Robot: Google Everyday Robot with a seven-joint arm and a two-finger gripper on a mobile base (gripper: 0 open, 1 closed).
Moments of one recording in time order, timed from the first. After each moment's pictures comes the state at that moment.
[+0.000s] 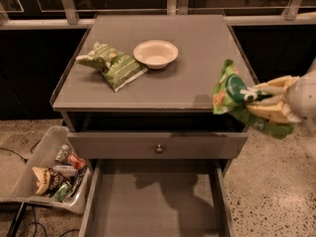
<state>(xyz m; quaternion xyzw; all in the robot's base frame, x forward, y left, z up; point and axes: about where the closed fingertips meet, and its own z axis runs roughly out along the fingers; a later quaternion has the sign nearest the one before) 0.473 -0.224 0.913 -0.50 0.73 0.05 0.46</state>
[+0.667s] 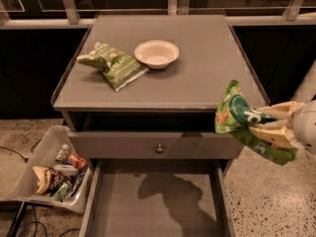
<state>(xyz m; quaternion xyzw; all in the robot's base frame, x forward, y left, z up) 0.432 -0.232 0.883 -0.46 0.76 0.07 0.45</state>
